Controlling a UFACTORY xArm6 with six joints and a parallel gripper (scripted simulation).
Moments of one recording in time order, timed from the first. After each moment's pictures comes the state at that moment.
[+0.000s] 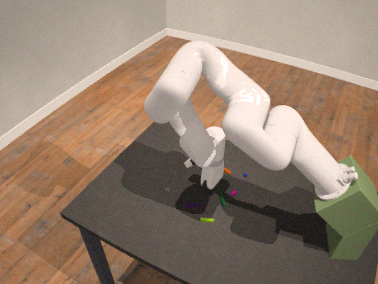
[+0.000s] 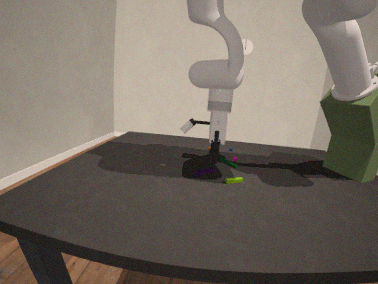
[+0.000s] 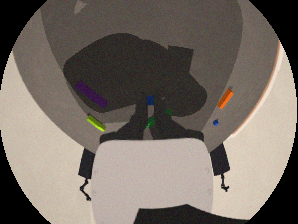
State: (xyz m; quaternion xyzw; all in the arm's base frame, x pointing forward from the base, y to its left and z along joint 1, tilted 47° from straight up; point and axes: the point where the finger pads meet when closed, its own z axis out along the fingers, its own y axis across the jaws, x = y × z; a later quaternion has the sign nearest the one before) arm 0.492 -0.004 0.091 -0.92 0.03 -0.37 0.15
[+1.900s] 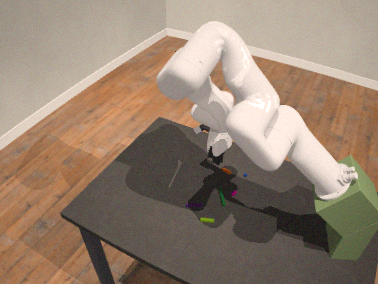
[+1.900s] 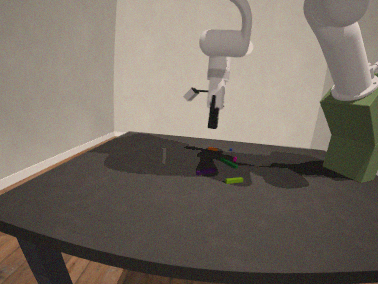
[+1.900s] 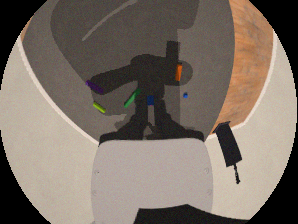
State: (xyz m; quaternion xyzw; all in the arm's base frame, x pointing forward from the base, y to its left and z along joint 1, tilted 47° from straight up) arm 0.436 -0.098 0.150 -0.91 0.11 -0.36 0.17
